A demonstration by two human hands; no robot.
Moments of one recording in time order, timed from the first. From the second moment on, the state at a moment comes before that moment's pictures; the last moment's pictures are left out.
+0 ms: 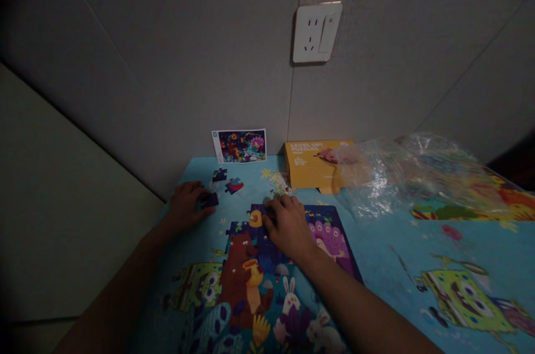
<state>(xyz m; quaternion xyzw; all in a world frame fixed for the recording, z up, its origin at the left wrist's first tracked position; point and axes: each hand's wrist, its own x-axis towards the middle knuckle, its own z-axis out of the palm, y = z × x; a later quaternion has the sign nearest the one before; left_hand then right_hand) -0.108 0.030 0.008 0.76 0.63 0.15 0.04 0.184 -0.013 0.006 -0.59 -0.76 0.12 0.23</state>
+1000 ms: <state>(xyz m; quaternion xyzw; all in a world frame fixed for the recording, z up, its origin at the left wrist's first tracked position) -0.068 0.094 0.000 0.69 0.71 0.17 0.01 0.184 -0.010 0.007 -0.59 -0.76 0.15 0.23</state>
